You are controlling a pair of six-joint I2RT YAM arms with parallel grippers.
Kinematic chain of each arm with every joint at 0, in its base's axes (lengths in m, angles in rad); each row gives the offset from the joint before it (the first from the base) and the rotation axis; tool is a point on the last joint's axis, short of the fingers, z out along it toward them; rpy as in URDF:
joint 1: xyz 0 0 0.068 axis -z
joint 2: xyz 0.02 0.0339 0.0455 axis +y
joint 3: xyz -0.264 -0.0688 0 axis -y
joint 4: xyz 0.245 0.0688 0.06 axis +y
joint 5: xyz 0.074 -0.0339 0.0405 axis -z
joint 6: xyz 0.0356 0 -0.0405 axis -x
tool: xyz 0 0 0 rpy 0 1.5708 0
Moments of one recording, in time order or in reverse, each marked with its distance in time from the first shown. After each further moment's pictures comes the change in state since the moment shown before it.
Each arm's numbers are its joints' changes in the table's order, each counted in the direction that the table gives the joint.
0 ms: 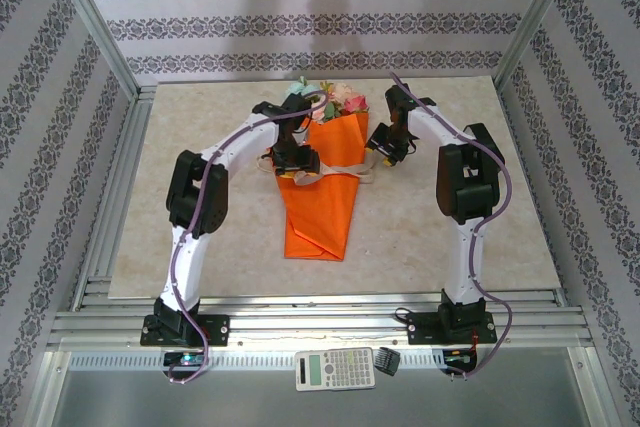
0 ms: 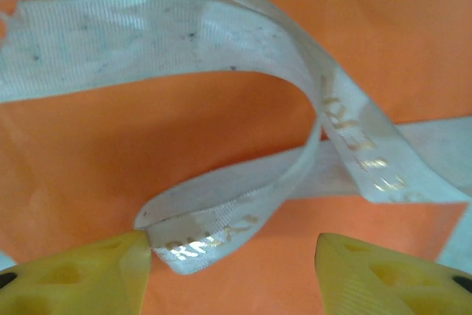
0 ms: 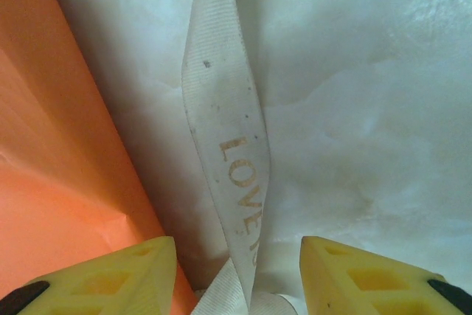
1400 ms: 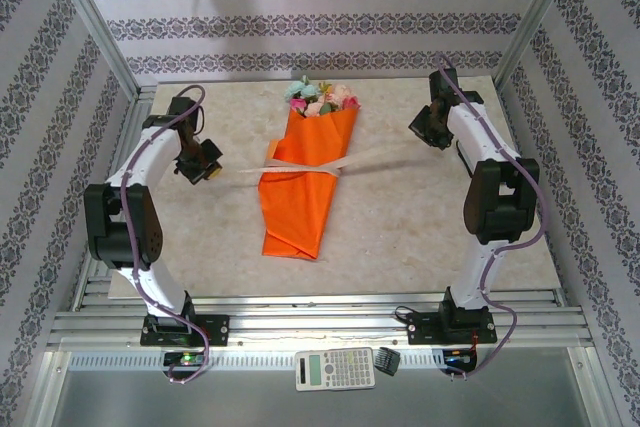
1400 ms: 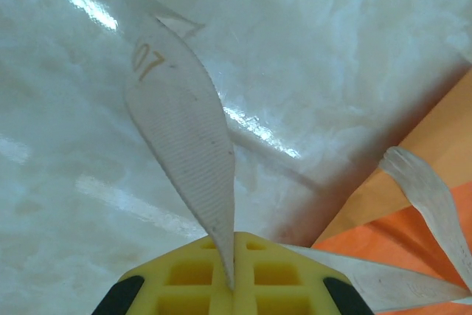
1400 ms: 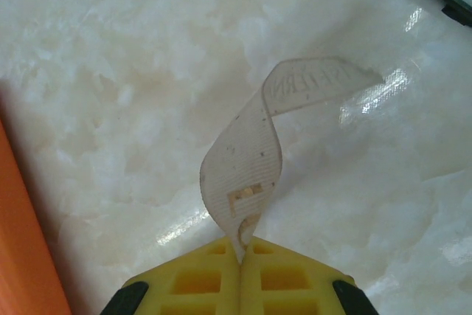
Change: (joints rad) left arm -0.481 -0.463 -0.511 -0.106 -0.026 0.317; right arm 0.149 -0.254 -0.097 0.006 0.242 0.039
